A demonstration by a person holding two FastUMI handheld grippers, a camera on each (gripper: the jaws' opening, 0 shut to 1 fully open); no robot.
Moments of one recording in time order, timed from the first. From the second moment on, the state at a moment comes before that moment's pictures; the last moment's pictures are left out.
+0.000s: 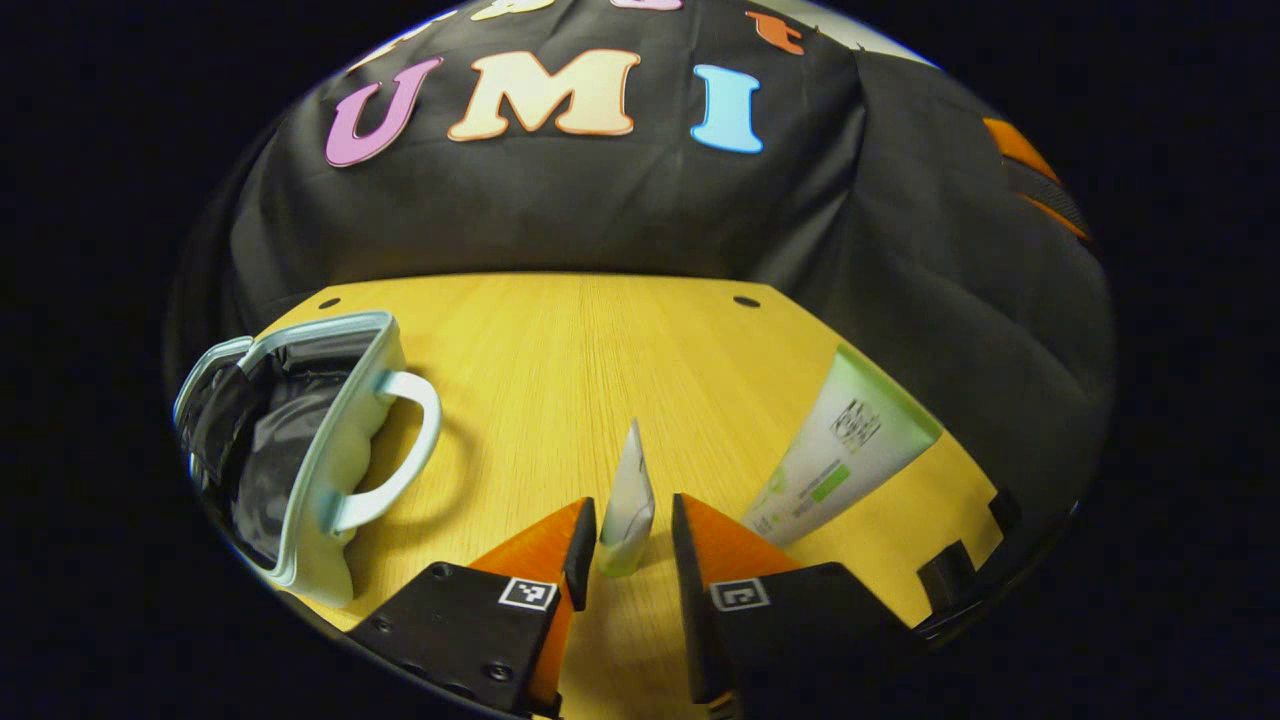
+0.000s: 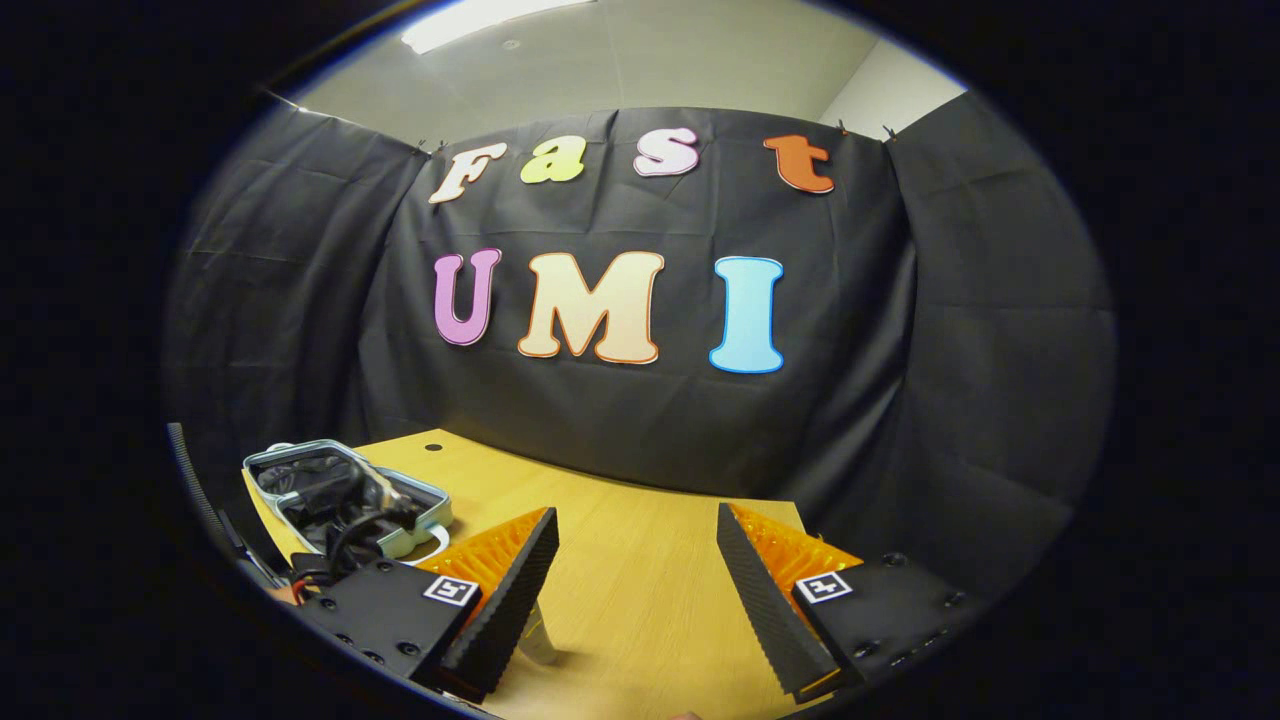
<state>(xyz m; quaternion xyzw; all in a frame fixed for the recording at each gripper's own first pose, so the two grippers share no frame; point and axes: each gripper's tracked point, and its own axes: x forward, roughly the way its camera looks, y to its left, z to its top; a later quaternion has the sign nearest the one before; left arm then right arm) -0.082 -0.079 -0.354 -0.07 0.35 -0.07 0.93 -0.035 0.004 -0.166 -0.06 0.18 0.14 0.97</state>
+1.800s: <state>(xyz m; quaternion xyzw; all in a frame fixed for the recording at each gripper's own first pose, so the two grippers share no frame) -0.143 0.040 -0.244 -0.06 0.34 0.06 0.93 -0.108 0.074 -0.436 -0.06 0.39 0.25 0.88</state>
